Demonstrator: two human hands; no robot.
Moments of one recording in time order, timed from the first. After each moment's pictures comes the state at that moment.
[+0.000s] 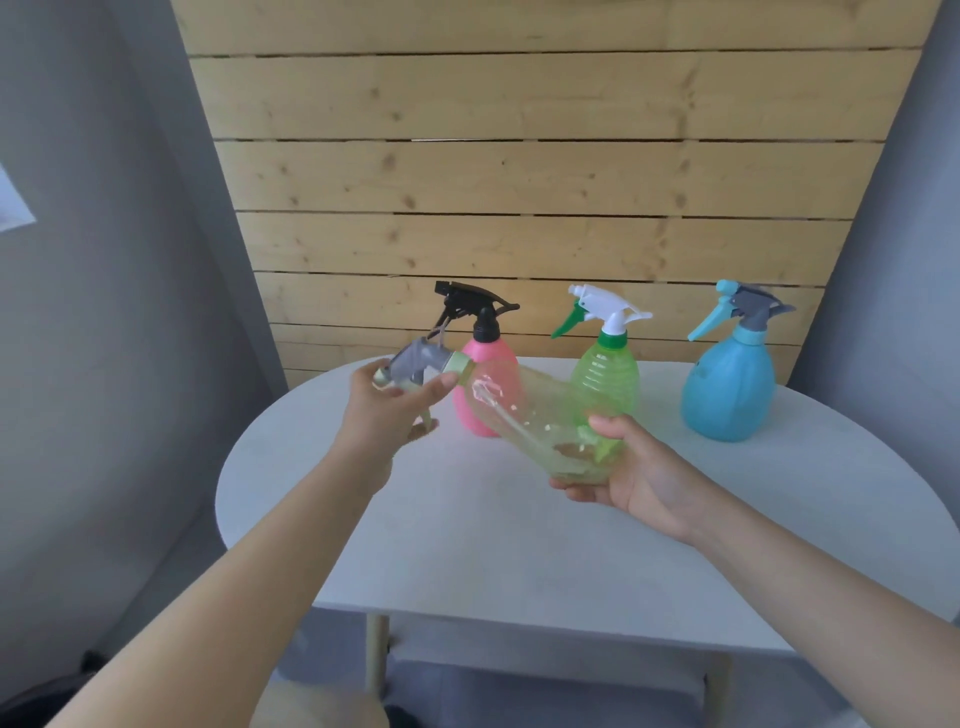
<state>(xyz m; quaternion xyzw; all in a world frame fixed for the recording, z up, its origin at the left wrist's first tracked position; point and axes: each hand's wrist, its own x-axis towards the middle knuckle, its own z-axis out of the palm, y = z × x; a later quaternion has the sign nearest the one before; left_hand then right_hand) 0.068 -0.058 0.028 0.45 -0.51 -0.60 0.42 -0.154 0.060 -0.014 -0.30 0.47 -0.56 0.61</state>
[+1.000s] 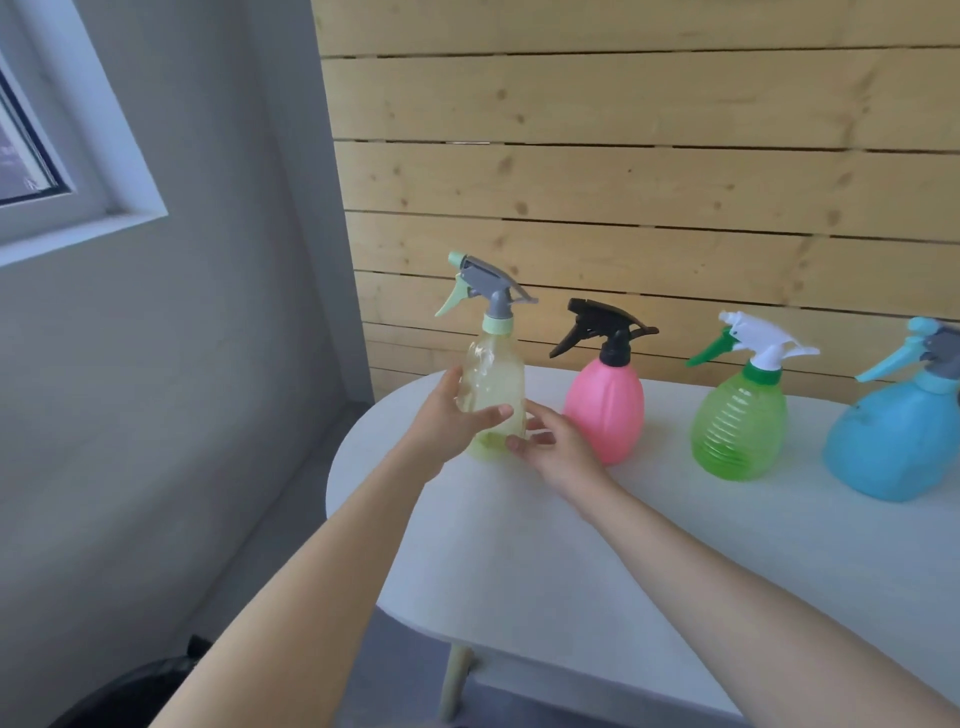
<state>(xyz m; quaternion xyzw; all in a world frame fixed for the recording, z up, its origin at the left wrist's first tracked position) 0.119 -0.146 -0.006 0.44 -0.64 -0.53 0.34 -0.024 -0.094 -0.049 -0.49 0.63 -0.47 0.37</state>
